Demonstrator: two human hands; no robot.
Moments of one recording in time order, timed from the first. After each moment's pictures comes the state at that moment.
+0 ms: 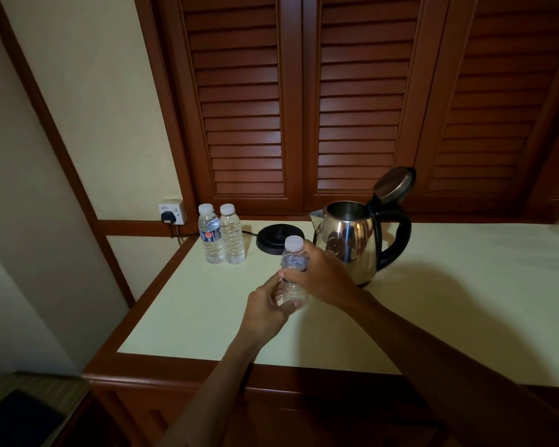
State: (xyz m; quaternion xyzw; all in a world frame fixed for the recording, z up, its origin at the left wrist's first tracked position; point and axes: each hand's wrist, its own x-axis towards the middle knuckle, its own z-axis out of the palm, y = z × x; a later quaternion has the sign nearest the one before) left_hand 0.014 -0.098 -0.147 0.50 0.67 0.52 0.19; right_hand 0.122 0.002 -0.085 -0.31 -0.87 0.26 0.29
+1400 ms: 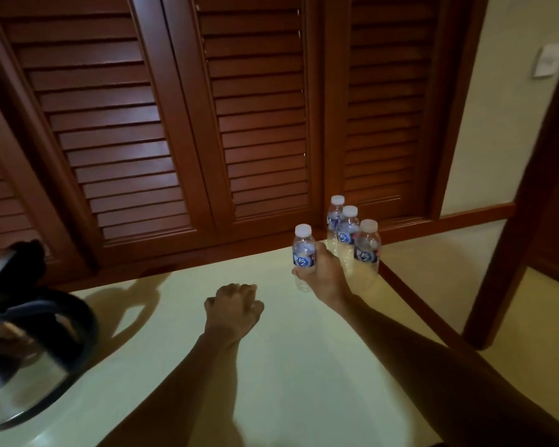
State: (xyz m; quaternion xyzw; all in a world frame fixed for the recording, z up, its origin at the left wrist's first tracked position) left_hand 0.367 0.266 -0.132 0.63 0.75 0.17 0.01; right_hand 0.552 0.364 -0.115 -0.50 -0.71 0.26 0.42
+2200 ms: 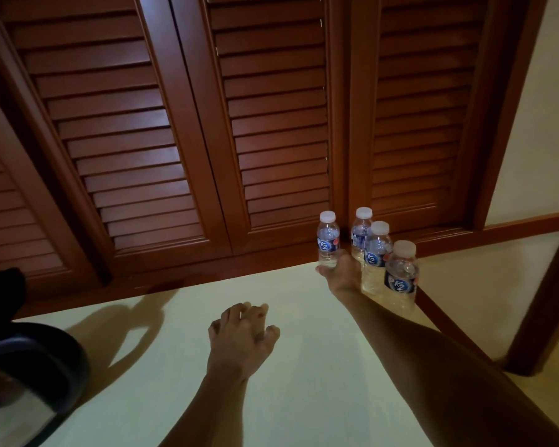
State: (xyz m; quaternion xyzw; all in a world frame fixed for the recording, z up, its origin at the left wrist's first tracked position) left_hand 0.363 0.279 -0.143 0.60 0.78 0.19 0.02; right_hand 0.519 0.483 -0.152 -0.59 -0.63 0.27 0.43
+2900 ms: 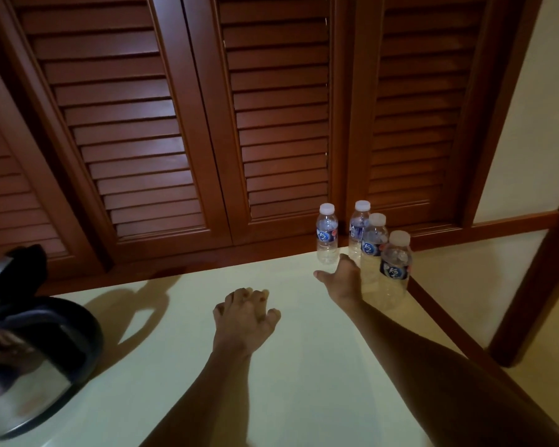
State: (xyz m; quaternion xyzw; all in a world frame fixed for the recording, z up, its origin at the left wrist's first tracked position) left_hand 0.365 0.273 -0.134 0.61 0.77 0.19 0.03; right_hand 0.530 0.421 -0.143 -0.62 -0.62 0.27 0.40
